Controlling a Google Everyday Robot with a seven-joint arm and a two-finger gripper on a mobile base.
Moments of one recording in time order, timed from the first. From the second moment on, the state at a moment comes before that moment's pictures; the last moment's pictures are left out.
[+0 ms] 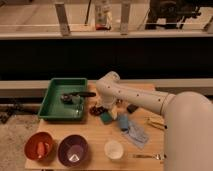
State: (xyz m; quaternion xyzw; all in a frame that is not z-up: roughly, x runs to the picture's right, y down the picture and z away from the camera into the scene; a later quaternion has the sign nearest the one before) arm 0.014 0.125 0.877 -0.28 -0.17 -0.44 0.84
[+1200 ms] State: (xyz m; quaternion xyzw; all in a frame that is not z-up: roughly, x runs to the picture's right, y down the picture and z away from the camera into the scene) arm 0.026 0.133 0.882 -0.24 -0.31 -0.63 0.67
